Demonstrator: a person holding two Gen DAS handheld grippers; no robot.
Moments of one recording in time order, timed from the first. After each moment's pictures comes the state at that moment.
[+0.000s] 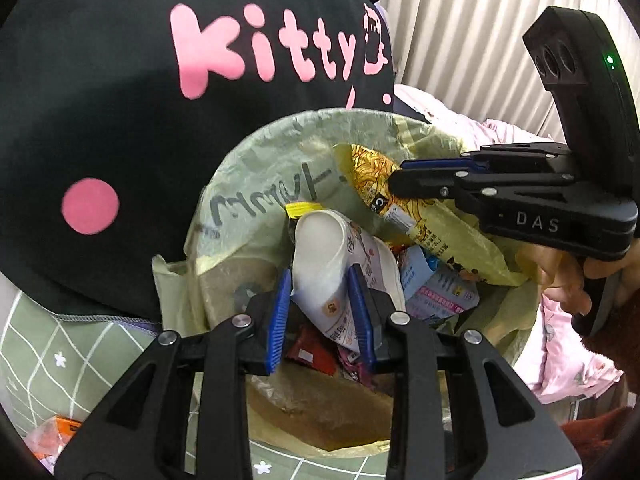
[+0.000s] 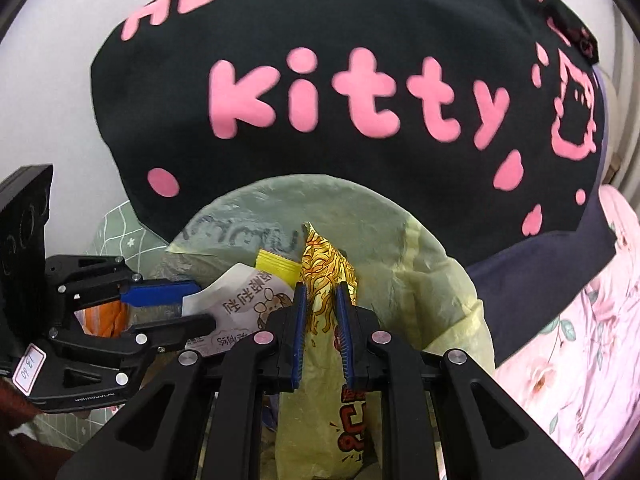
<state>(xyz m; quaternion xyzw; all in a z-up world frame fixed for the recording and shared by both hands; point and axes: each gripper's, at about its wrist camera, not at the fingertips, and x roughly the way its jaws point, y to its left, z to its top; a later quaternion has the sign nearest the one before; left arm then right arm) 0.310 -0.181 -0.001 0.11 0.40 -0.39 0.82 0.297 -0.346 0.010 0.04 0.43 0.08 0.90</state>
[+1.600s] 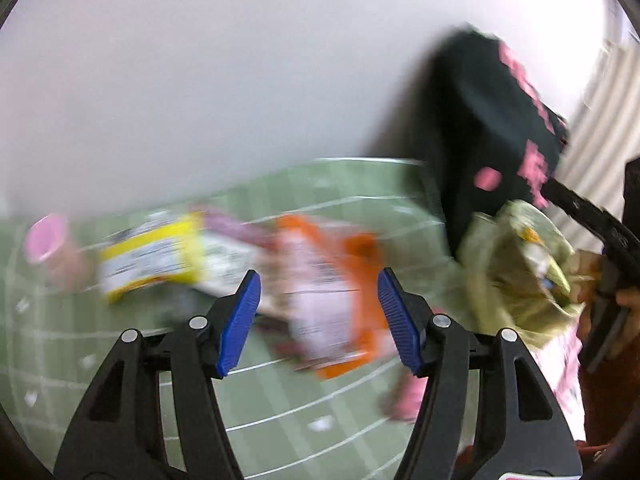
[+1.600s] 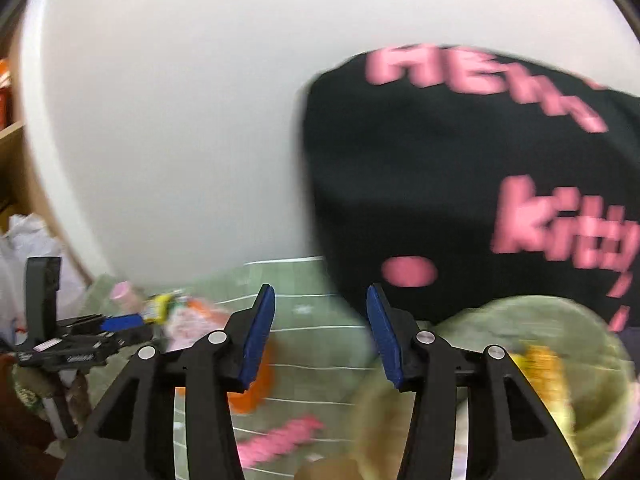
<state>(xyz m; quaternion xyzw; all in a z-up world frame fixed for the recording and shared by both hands) 0.224 0.149 -0.012 -0.15 0.38 -0.07 0.91 0.281 -0.141 0.056 0.01 0.32 0.29 0.90</state>
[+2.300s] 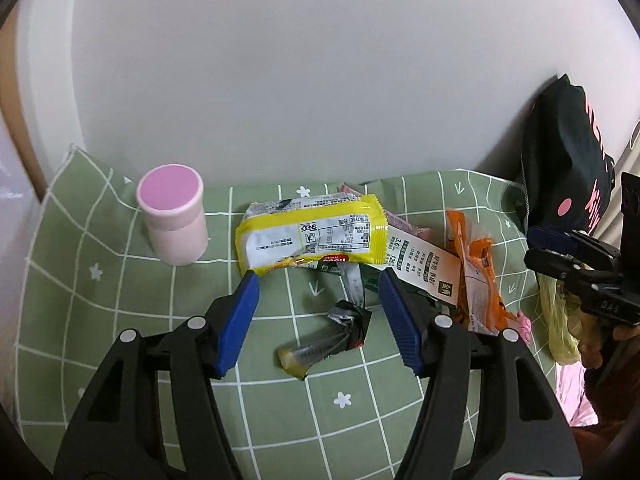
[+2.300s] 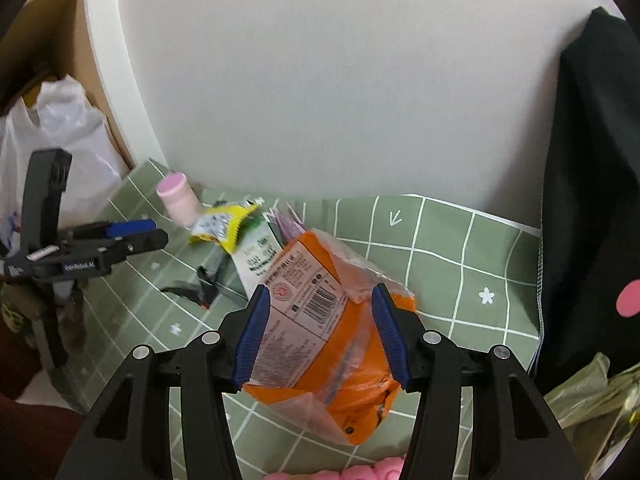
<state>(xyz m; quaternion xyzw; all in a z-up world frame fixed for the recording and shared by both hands) 0.204 0.246 -0.058 -0.17 0.38 0.00 0.91 0.285 -0.003 -0.012 -0.14 0.40 0.38 0.82</state>
